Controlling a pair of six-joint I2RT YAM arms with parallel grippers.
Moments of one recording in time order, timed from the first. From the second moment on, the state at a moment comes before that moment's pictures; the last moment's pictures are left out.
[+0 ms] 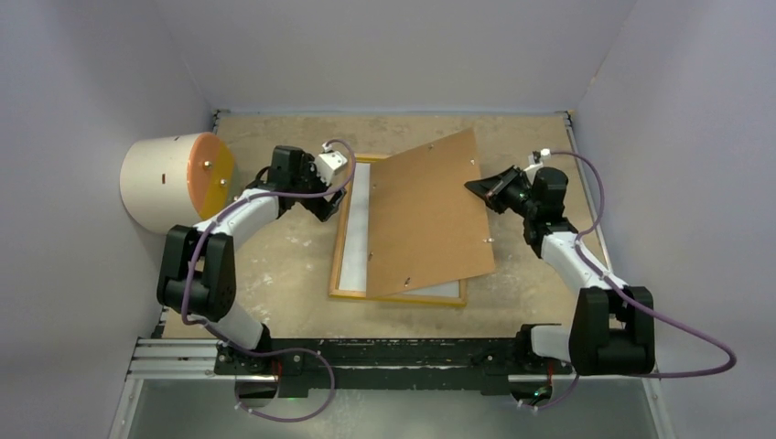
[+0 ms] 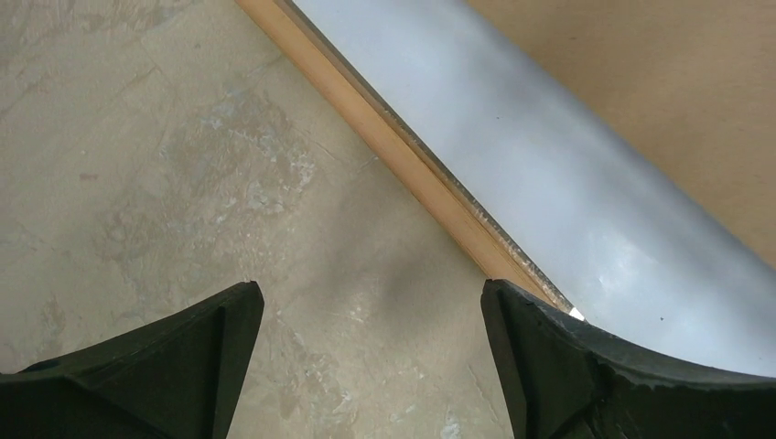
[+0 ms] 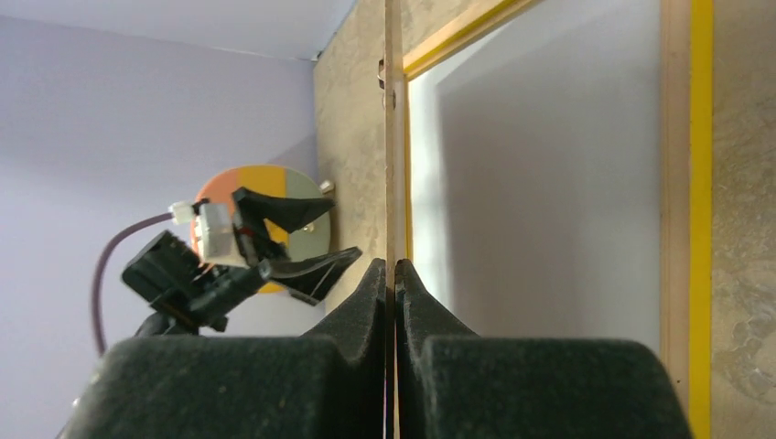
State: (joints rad) left arm -0.22 1.61 1.01 -0.19 0.33 0.49; right arm 0.01 1.26 0.69 0.23 -0.57 1.06
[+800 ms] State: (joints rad) left arm -0.21 1.64 0.89 -0.22 0.20 0.65; right arm 0.17 1.45 0.63 0.52 -0.41 1.13
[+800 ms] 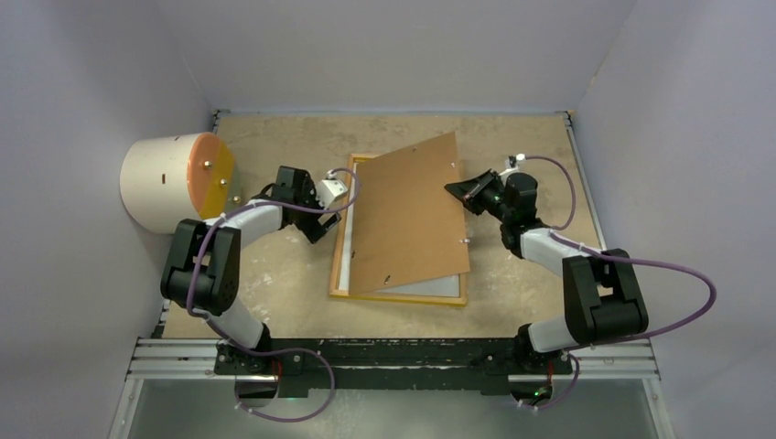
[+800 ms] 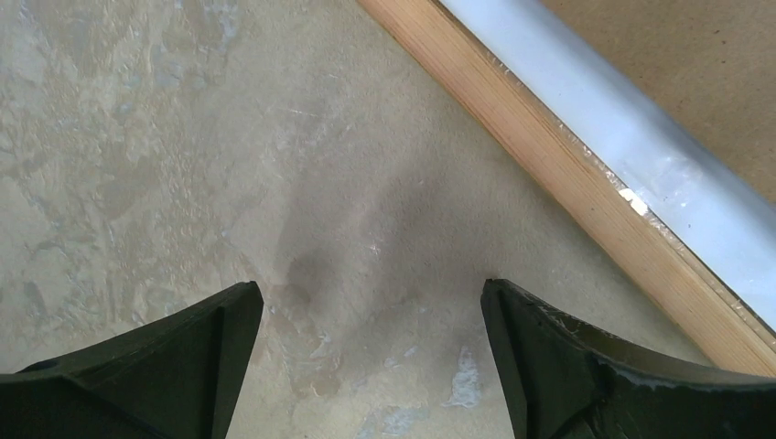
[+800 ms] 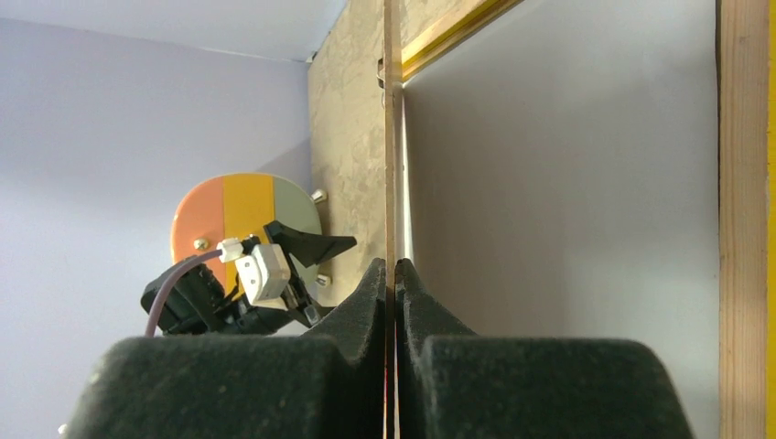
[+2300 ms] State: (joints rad) left arm -0.24 1.64 0.89 -0.26 0.27 0.66; right arm 0.37 1.59 0.75 0.27 -0.16 0.96
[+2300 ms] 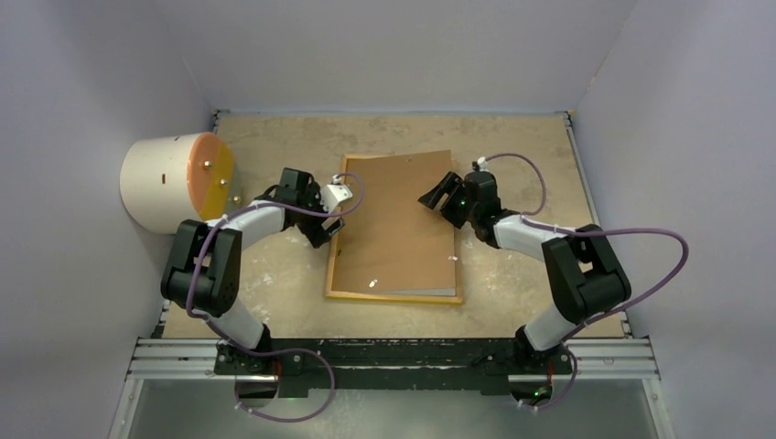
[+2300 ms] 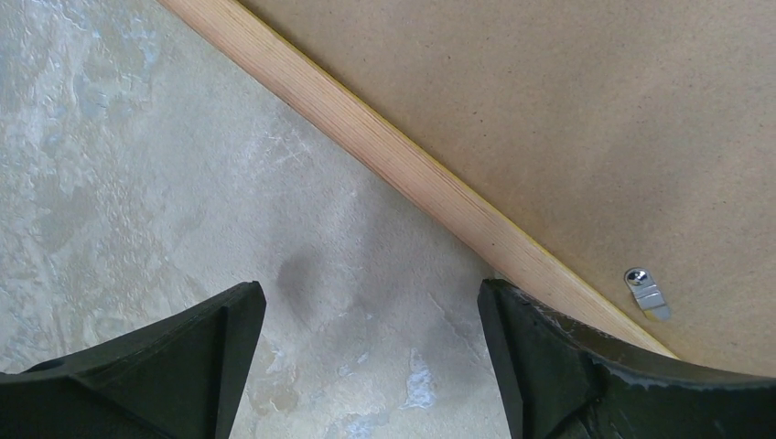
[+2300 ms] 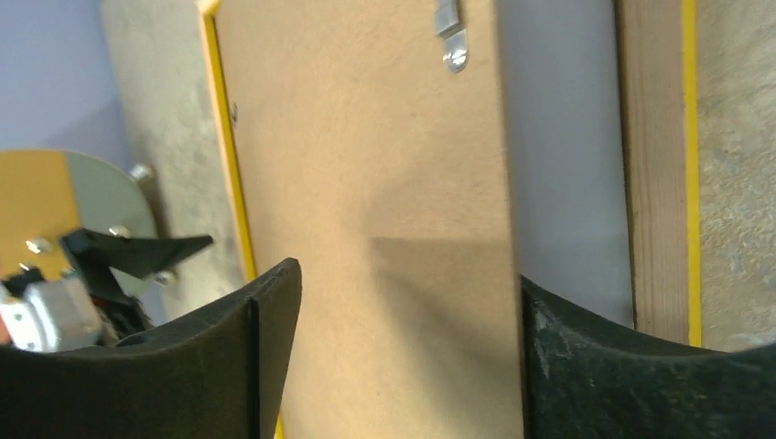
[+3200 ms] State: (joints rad) left arm -0.24 1.62 0.91 -0.32 0.29 0.66; right arm 0.51 1.75 1.21 -0.43 0.13 0.71
